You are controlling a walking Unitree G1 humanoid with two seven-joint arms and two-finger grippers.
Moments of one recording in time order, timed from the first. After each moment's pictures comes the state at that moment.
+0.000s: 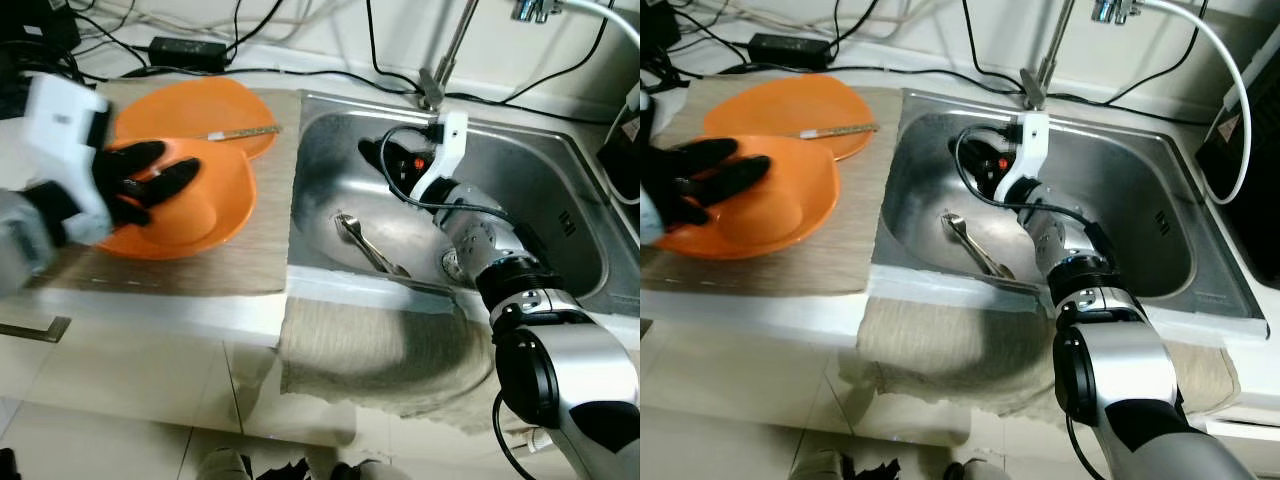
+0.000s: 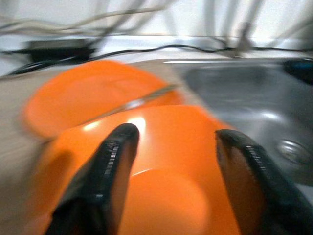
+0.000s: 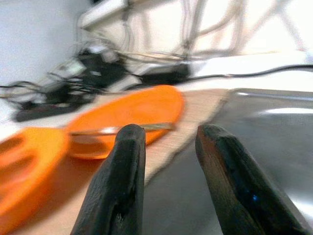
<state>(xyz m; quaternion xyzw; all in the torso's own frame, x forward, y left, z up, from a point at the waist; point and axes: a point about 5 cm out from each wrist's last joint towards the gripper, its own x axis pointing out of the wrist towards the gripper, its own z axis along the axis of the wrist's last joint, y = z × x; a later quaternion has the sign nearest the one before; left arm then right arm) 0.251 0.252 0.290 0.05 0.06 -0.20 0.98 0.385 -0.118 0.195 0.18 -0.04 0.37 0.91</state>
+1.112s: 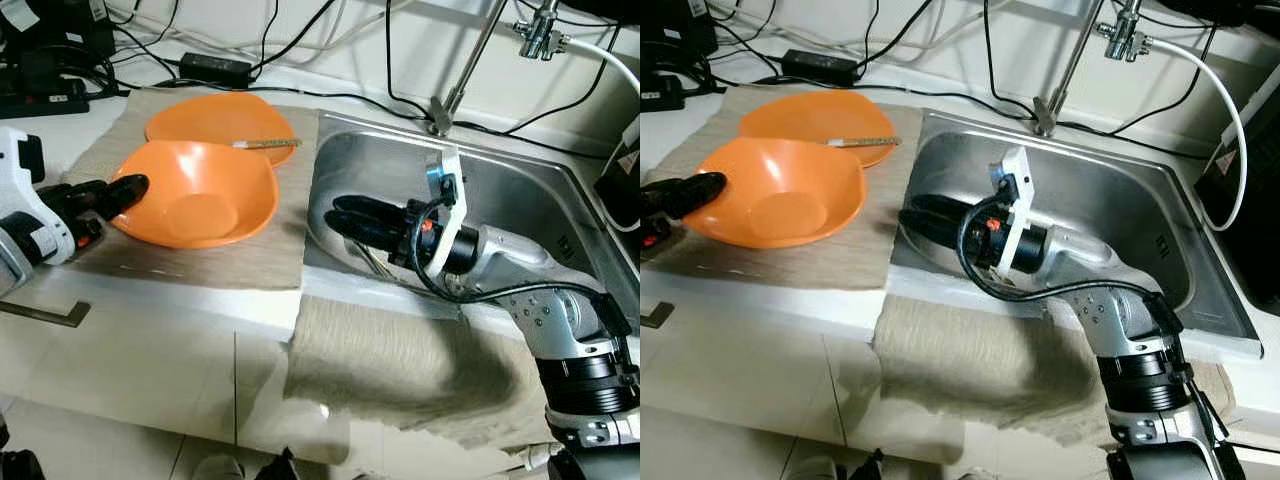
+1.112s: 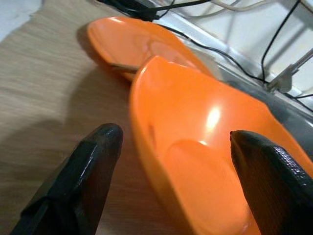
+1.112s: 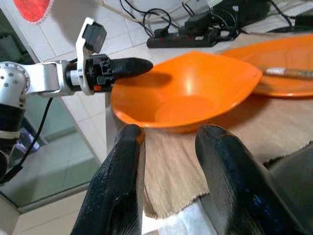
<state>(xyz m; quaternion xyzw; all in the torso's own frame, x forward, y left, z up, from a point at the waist) 0.275 0.285 0.235 -0.14 0.12 -0.12 0.98 0.291 -0.108 0.203 0.13 0.04 0.58 0.81</state>
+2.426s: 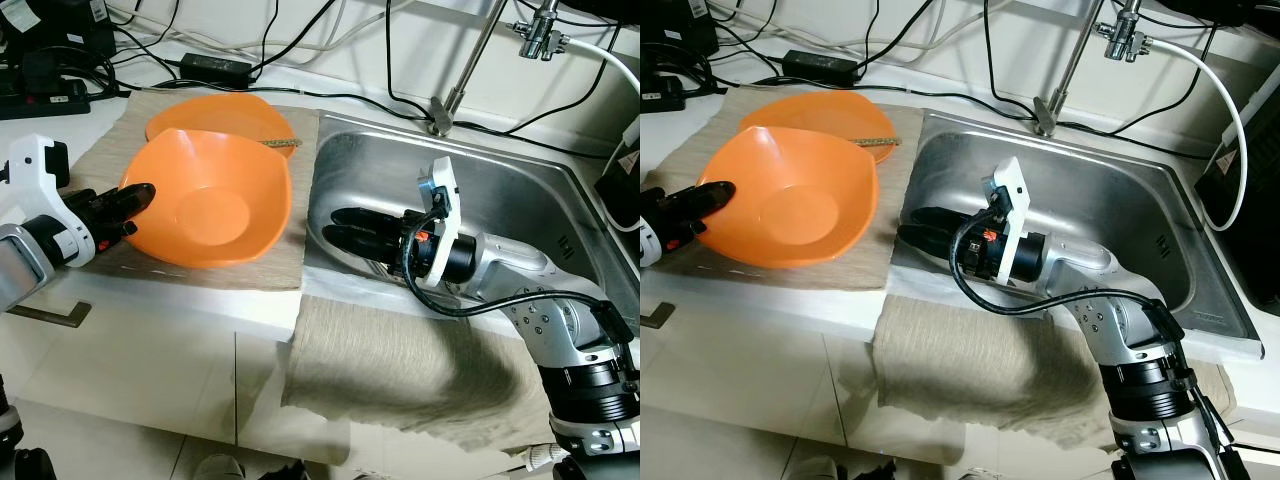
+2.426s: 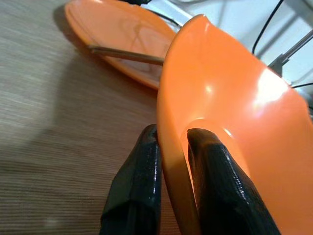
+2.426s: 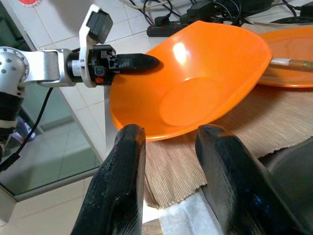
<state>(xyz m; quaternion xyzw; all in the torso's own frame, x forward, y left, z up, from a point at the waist) 0.280 0.276 0.227 -0.15 0.13 -0.14 0.97 0.288 -0.105 0.200 0.11 0.05 0.58 0.81</state>
